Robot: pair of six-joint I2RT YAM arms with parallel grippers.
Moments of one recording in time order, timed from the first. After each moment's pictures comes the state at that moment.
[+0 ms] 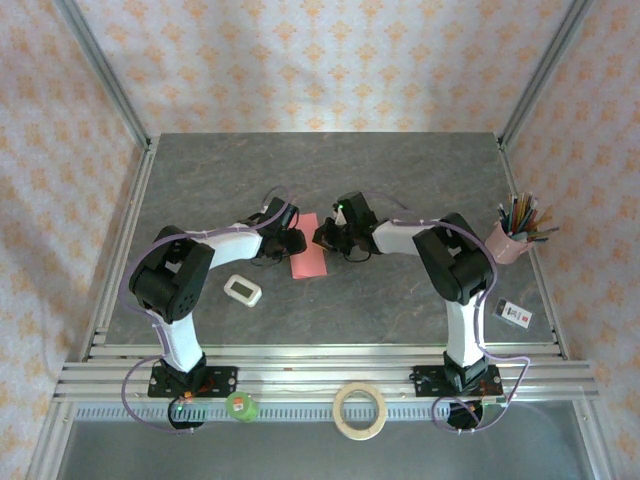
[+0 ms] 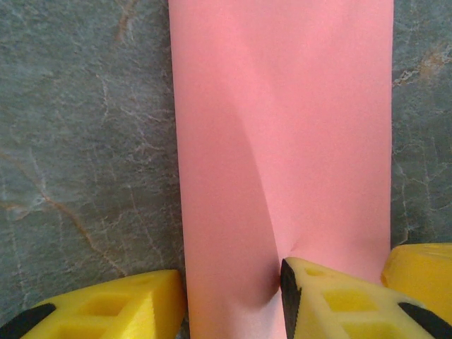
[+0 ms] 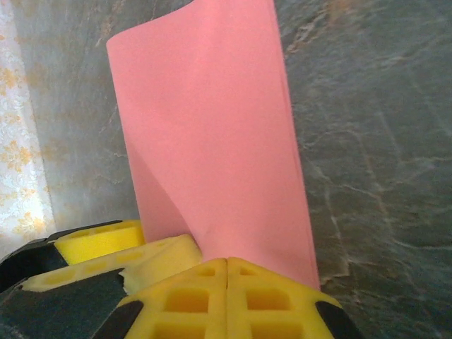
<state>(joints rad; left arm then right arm) -0.46 1.84 1.01 -0.23 0.02 -0.72 0.58 2.00 1.13 0.07 -0.48 0.93</state>
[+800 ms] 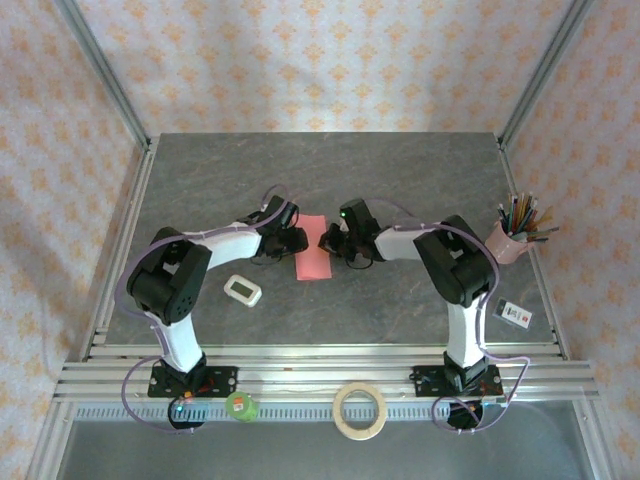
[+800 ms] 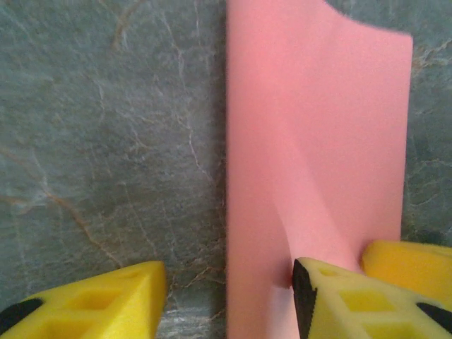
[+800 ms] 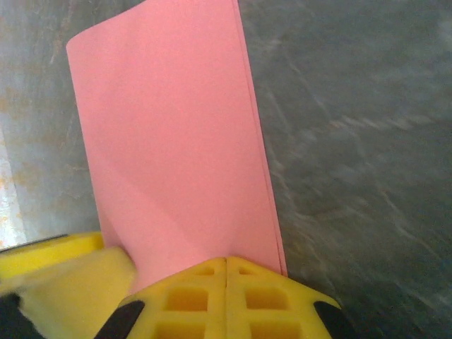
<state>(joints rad) -0.46 1.79 1.02 -0.26 0.02 -0.72 0.58 1.96 1.02 0.11 -0.37 0.98</state>
